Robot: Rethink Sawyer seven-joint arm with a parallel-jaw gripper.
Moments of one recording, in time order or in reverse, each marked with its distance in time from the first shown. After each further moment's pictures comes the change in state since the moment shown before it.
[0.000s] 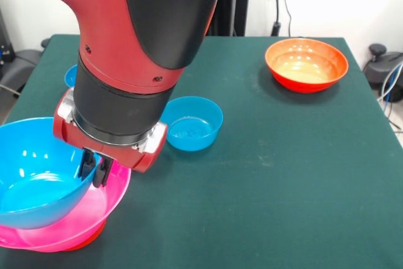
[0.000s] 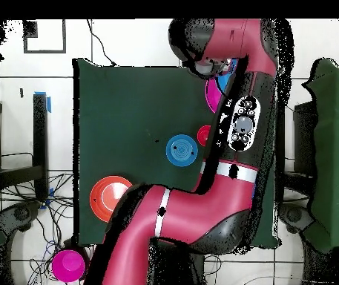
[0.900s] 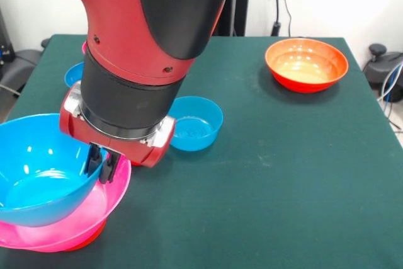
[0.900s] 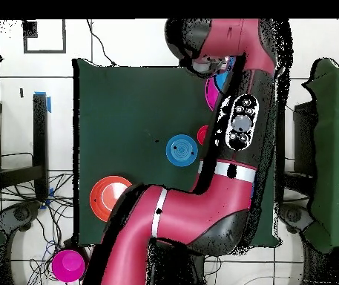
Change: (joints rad) arm 0.007 0.000 -0.052 0.001 0.057 0.000 0.000
